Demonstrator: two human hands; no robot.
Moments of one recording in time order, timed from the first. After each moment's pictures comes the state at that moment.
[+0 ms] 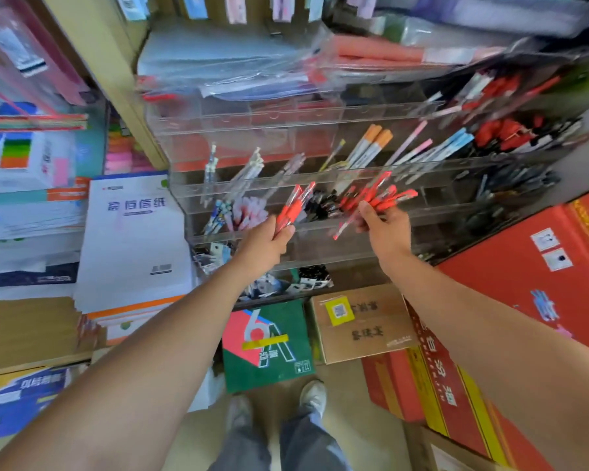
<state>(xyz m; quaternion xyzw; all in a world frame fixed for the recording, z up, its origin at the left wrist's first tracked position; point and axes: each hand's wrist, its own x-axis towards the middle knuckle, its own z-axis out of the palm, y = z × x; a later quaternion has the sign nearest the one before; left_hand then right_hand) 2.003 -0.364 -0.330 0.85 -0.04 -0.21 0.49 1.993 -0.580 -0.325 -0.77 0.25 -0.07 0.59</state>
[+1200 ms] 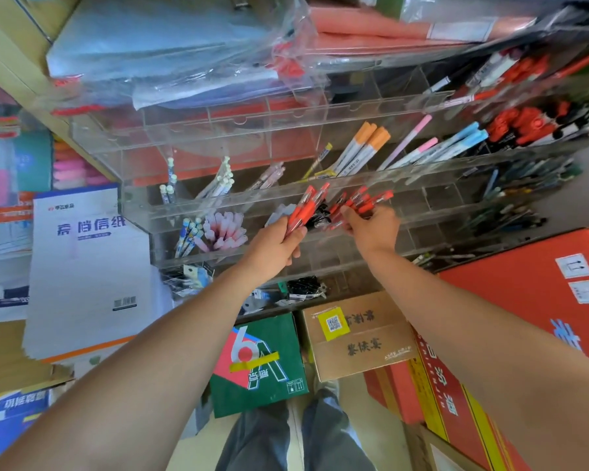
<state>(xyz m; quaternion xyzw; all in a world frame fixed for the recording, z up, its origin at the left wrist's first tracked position) 2.059 -0.415 -0.360 0.83 -0.08 -0.28 0.48 2.058 -0.601 -0.376 -0.83 0.32 -0.03 0.46</state>
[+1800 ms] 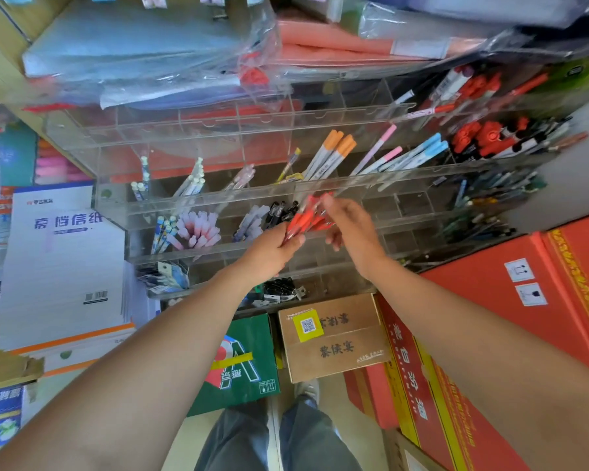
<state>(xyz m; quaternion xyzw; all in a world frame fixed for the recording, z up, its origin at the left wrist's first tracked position) 2.045 -0.457 -0.355 0.81 -0.10 -0.30 0.49 2.033 -0.629 -0.335 -0.70 0.18 0.08 0.68</state>
